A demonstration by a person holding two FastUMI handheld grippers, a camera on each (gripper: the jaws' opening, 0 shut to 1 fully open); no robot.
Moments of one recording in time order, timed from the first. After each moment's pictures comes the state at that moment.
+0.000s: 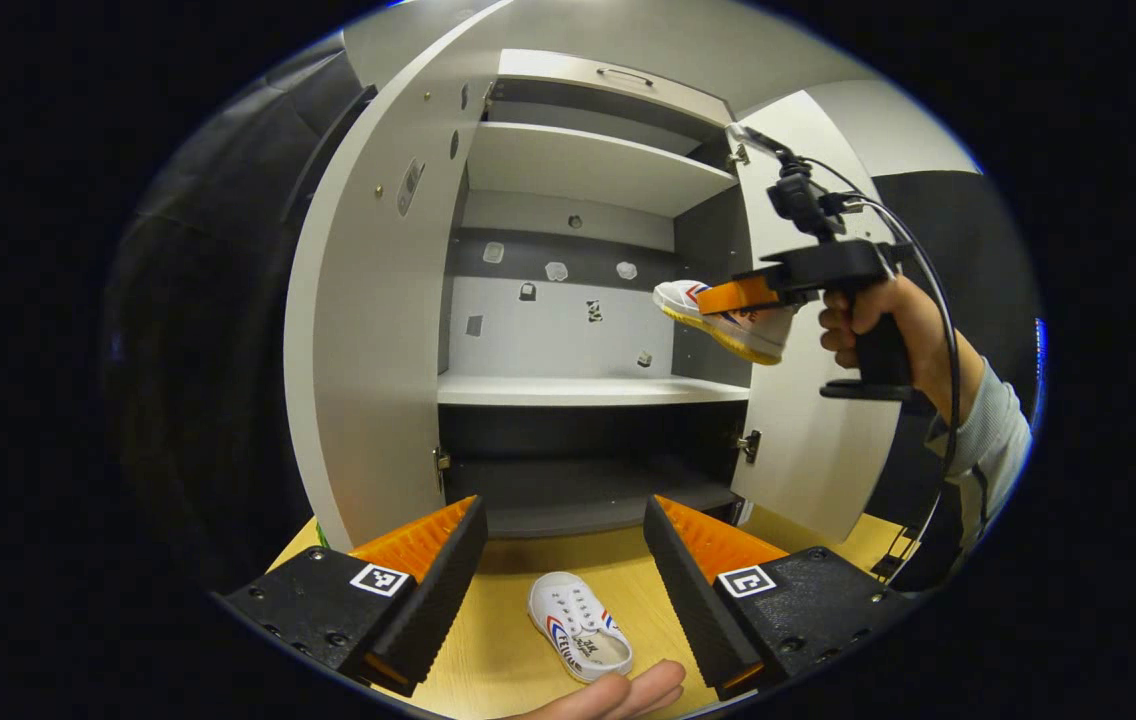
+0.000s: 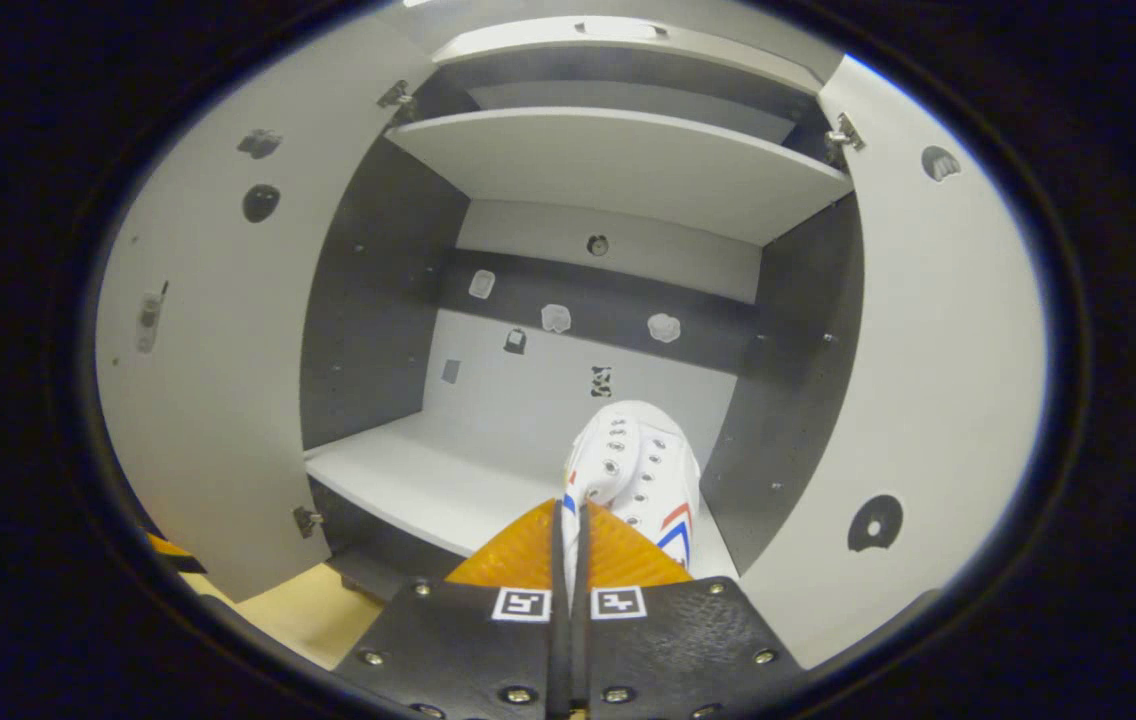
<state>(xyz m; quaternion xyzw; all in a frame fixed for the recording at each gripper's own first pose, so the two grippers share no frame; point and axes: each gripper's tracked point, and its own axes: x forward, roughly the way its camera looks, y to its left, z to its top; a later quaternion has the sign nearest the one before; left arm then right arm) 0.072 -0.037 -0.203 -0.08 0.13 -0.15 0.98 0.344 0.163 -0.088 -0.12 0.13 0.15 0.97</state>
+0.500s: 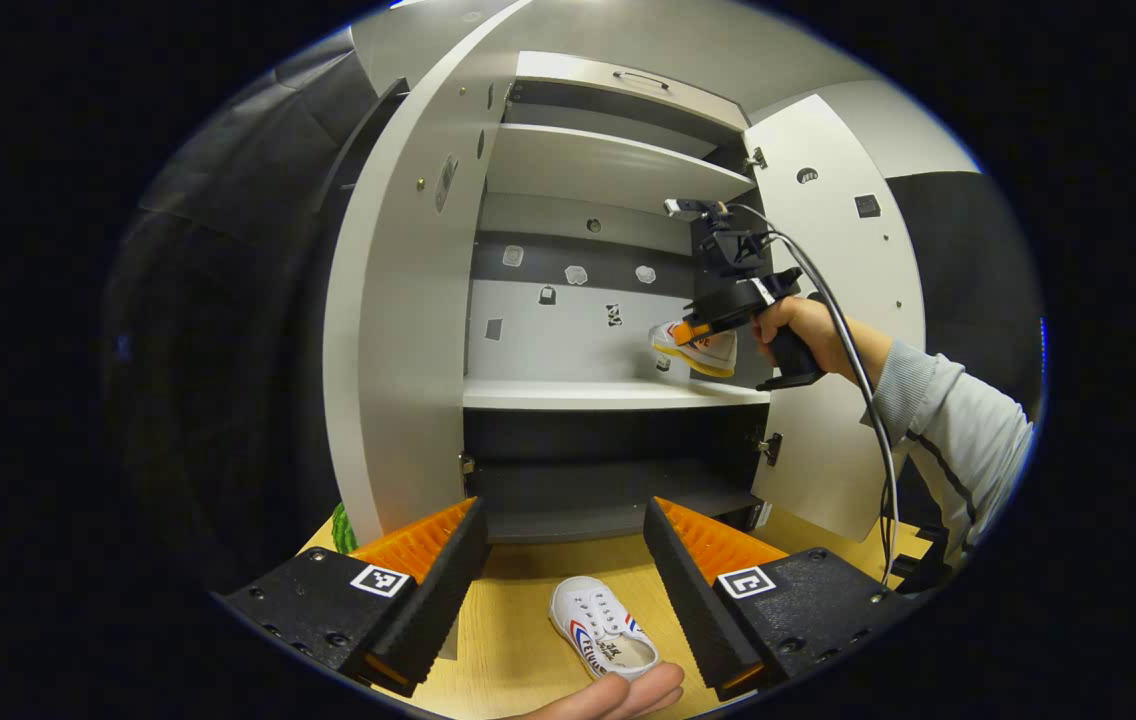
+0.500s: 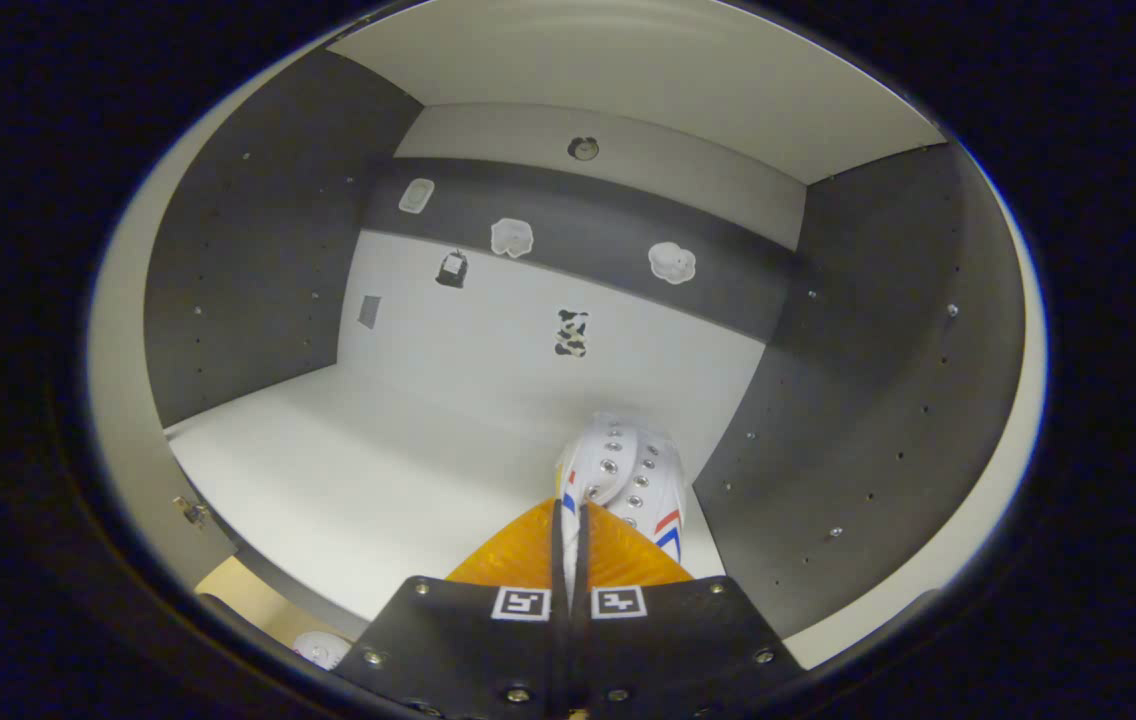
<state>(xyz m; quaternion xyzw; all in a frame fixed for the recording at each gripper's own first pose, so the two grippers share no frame) 0.076 -0.011 -0.203 -0.08 0.12 -0.13 0.98 0.469 0.161 -0.158 -0.17 0.20 0.11 0.96</state>
